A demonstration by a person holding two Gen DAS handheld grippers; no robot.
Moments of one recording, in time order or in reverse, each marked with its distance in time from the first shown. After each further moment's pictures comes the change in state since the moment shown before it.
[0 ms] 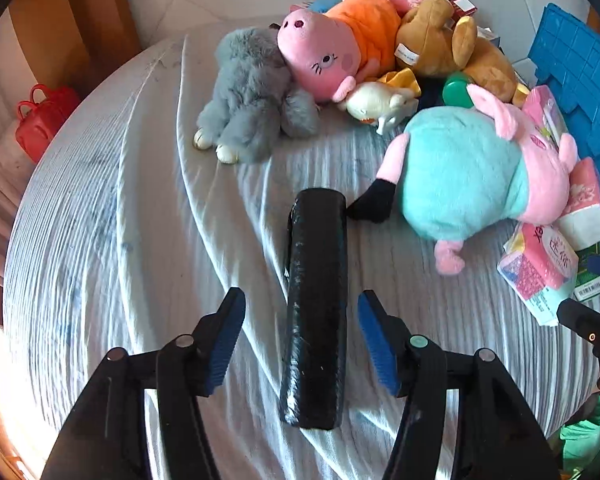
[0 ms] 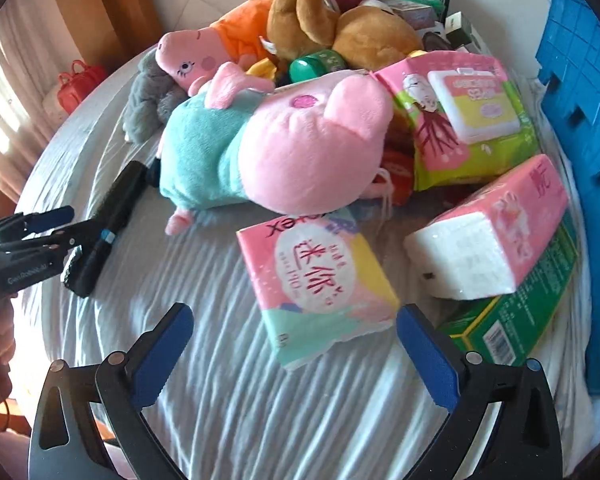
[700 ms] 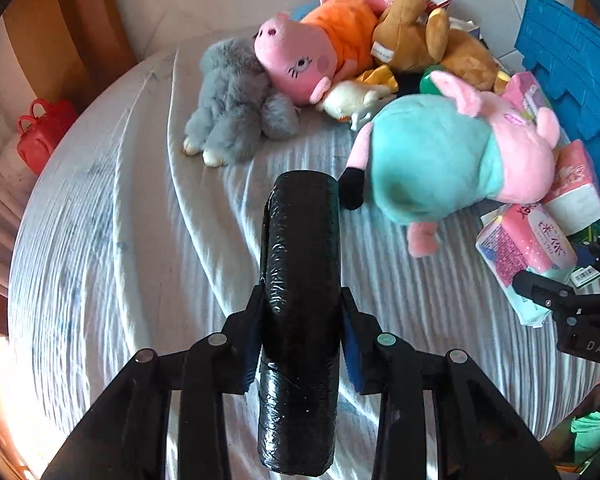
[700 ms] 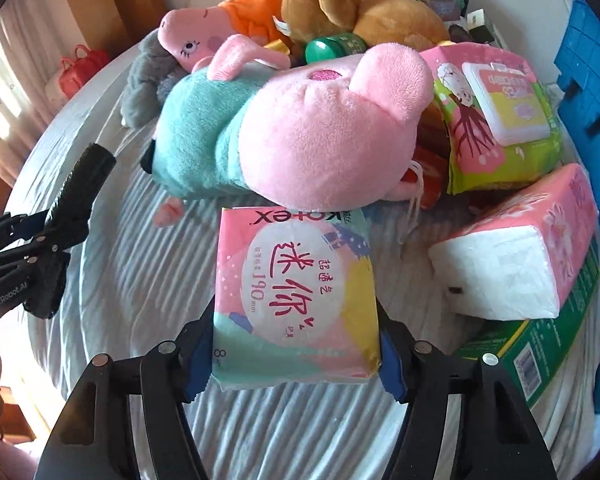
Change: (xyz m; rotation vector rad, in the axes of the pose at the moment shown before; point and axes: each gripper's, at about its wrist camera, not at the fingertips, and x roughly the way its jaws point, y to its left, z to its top) left arm -0.016 -0.038 0.010 0.045 -0.045 0.014; right arm 0.015 0.011 0.001 -0.043 0.016 0.018
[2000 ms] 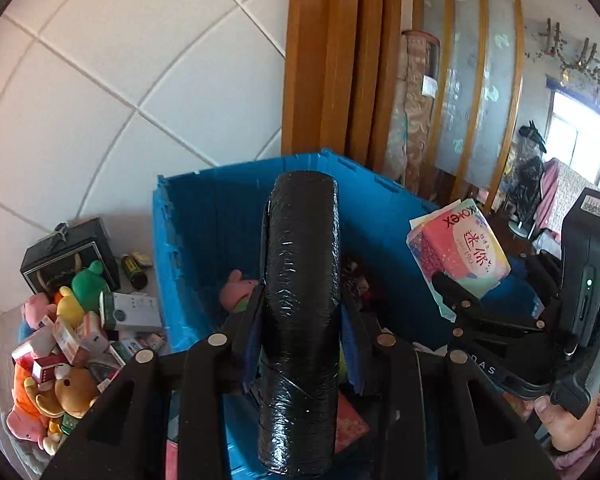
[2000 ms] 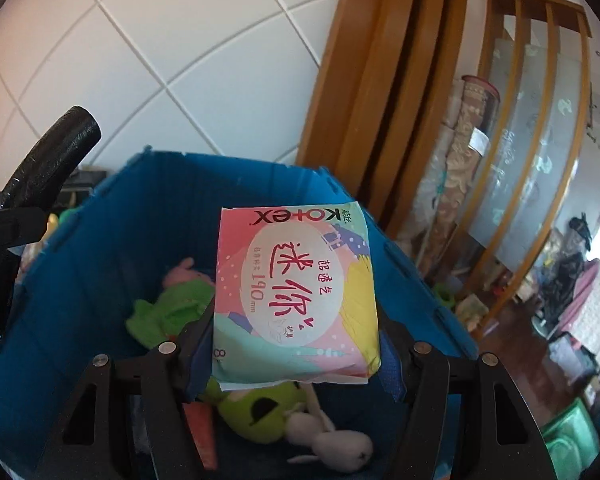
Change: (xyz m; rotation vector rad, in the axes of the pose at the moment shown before) left arm -0.226 -0.486 0.210 0.450 -0.400 -0.518; right arm -0.367 -0.383 -0.035 0.360 -0.489 -0.714
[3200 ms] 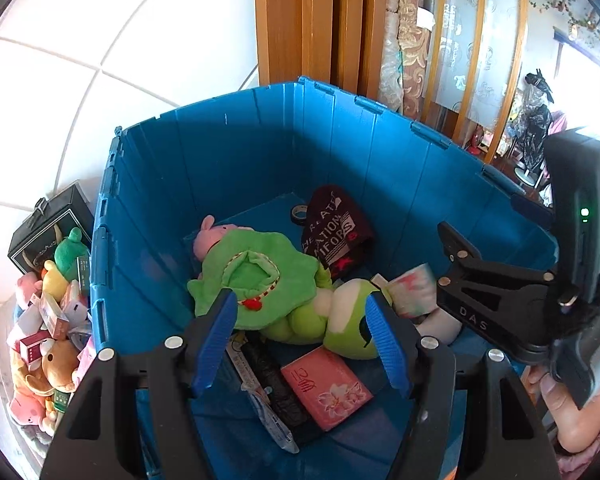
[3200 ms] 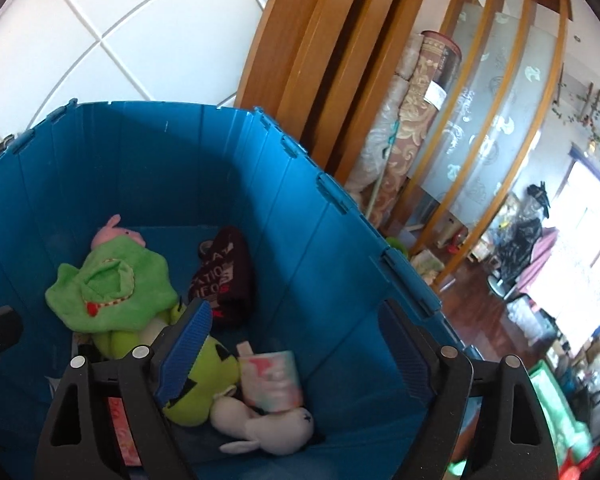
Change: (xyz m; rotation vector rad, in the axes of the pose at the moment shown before) left arm 0.051 -0.046 -0.023 0.041 0.185 0.025; right arm 0.050 -0.036 -0.025 0.031 0.146 -0.173
